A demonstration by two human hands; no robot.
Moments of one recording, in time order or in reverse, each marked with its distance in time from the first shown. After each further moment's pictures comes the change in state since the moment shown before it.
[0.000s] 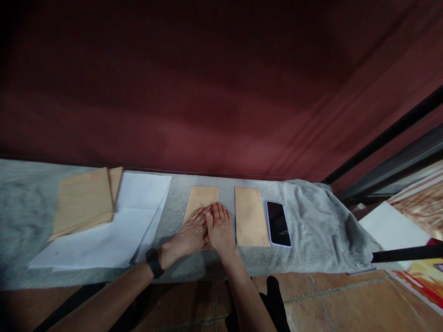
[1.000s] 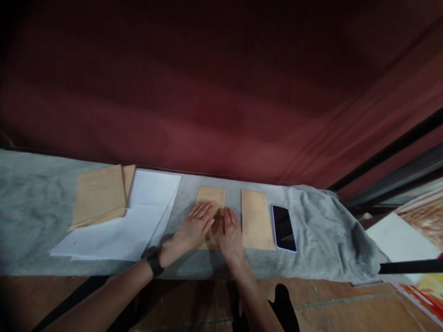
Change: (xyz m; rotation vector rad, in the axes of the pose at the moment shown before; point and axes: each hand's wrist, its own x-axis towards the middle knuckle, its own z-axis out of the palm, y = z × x) left_hand -0.007 -0.004 -0.026 -0.021 0.134 -0.212; right_hand -0.019 0.009 -0.010 0.147 0.074 0.060
